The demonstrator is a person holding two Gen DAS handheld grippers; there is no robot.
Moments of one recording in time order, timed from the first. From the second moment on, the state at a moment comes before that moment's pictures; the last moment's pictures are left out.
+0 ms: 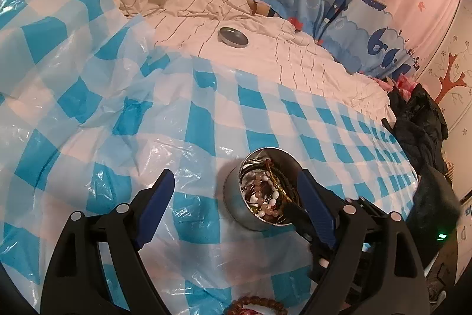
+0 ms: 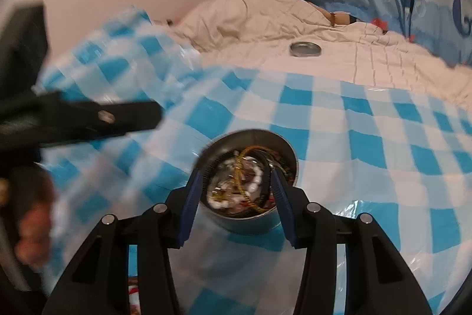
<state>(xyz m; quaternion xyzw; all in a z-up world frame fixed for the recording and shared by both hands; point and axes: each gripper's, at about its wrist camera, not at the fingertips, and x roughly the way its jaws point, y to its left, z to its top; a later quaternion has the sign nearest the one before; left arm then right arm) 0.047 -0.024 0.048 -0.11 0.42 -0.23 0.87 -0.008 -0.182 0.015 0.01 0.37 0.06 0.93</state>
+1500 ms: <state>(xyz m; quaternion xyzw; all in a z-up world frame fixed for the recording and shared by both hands) -0.006 -0.037 0.057 0.08 0.37 -0.14 0.91 -0.095 -0.198 0.008 0.10 0.40 0.05 0.91</state>
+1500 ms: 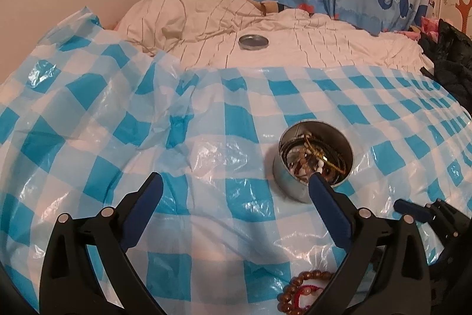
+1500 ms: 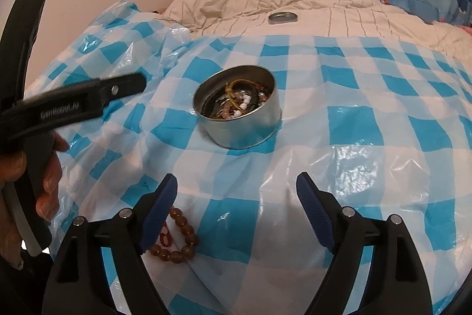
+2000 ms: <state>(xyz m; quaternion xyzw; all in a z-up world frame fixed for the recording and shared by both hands) -0.019 -0.019 0.045 0.08 0.40 -0.13 0.90 -0.095 -0.201 0.003 0.11 0.41 0.05 0.90</state>
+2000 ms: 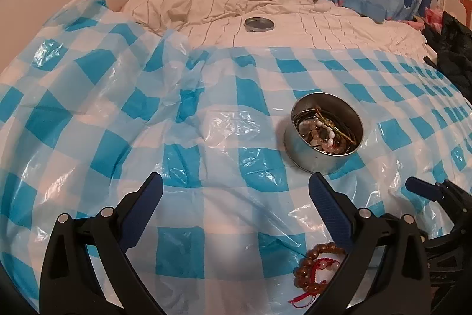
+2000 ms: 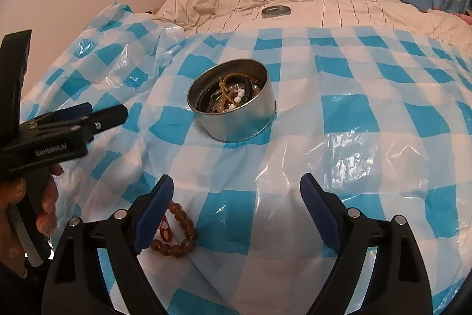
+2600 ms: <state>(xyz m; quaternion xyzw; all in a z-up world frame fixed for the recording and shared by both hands) -0.014 -0.032 0.037 0.10 0.41 -0.13 0.90 -0.093 -0.208 -0.001 0.11 0.42 0.05 0.90</state>
